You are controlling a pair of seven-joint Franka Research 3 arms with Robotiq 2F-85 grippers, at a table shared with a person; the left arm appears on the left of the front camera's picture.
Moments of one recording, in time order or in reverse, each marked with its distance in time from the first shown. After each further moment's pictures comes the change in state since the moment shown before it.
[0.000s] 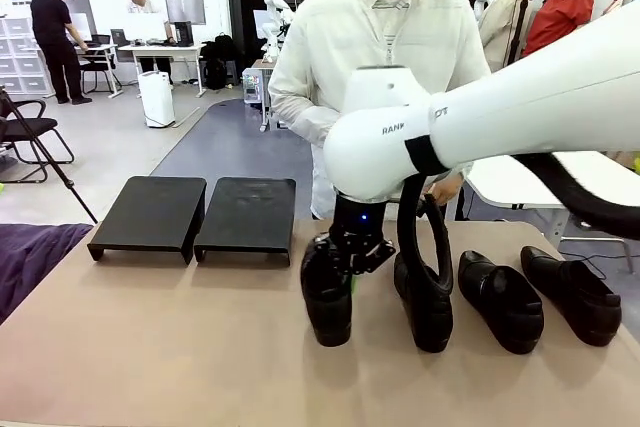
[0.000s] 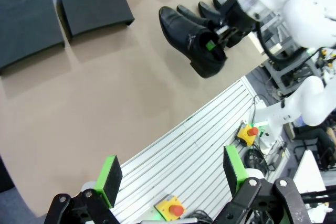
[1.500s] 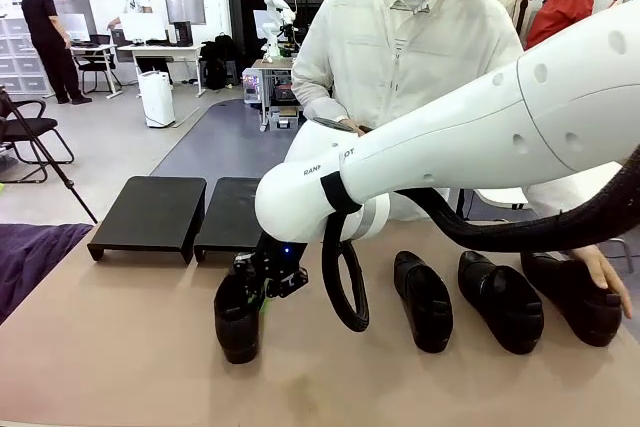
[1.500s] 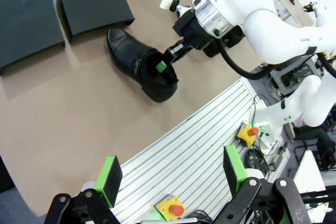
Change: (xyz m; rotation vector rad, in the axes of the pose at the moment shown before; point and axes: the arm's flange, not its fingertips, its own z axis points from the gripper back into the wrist) left arm 0.000 0.000 0.000 0.000 0.000 0.000; right arm 0.032 0.095 -0.087 0.276 -0.003 0.081
